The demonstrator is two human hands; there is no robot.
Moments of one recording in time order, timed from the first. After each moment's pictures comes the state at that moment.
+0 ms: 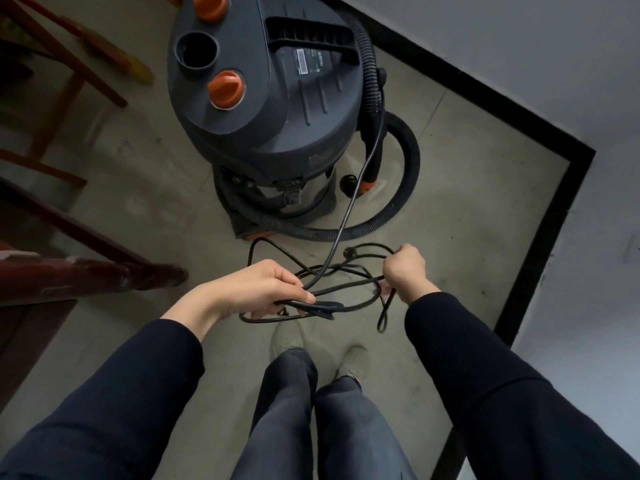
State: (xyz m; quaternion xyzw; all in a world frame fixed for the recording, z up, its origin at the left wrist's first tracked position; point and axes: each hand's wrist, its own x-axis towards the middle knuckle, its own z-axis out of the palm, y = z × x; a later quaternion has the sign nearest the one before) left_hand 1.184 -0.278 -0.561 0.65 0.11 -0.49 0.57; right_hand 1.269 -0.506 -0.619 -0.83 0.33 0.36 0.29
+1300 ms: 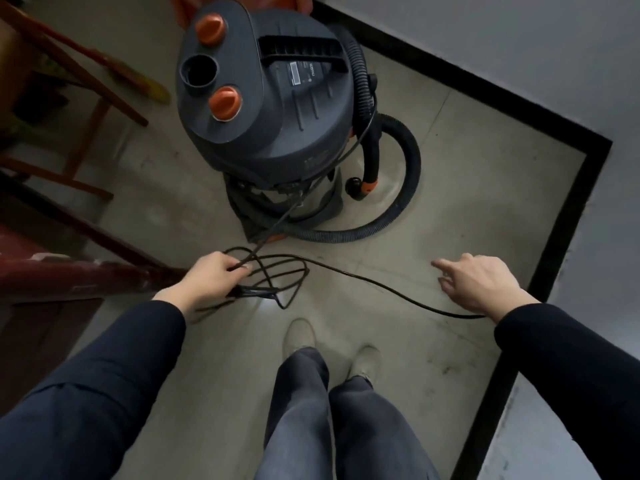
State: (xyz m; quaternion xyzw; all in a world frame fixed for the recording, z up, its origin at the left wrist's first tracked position) left_hand 1.163 -0.233 -0.594 0.86 0.25 -0.34 0.29; right_hand 1.273 -0.633 -0.594 -0.90 -0.24 0.30 -0.20
